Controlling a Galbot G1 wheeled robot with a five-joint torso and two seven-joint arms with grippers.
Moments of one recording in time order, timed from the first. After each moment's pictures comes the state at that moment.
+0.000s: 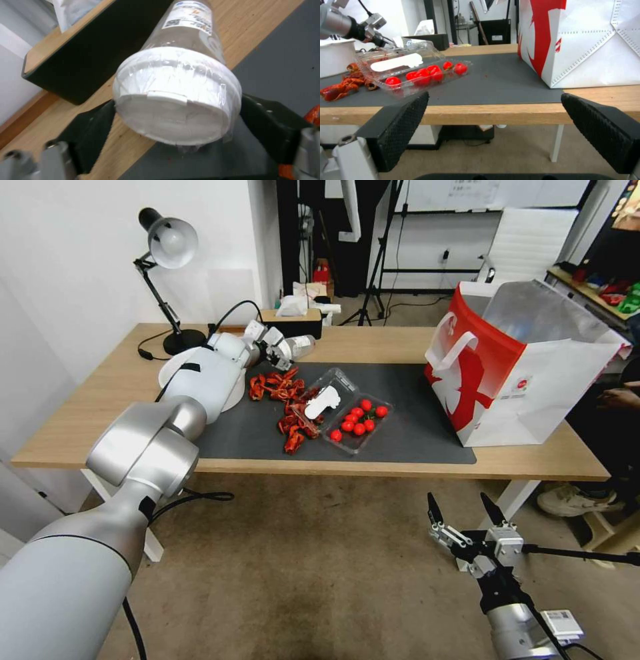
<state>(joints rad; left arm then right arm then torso) -0.18 -1.47 0.17 -0.19 -0.12 0.12 0.48 -1.88 1.31 0.57 2.21 0.28 0.20 0.03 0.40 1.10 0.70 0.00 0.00</state>
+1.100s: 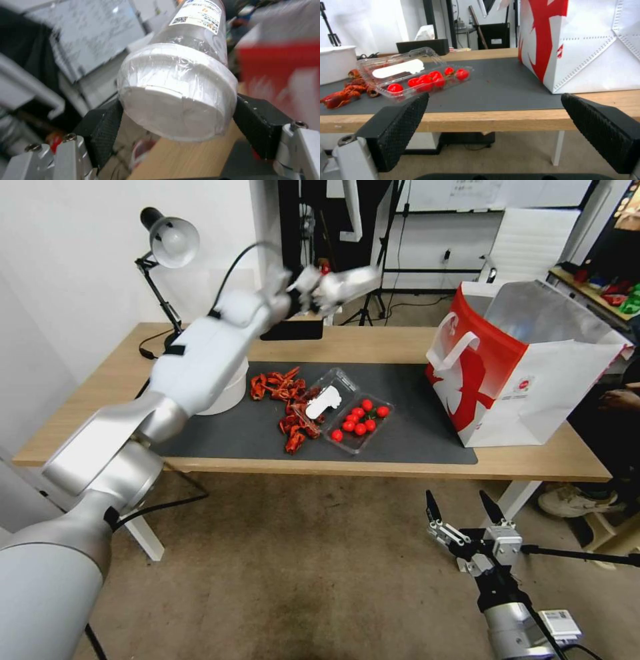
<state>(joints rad) -0.23 -1.39 0.36 -0.90 -0.58 0.22 0.43 -1.87 1.33 0.56 2.22 0.27 0.20 0.04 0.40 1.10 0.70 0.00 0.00</state>
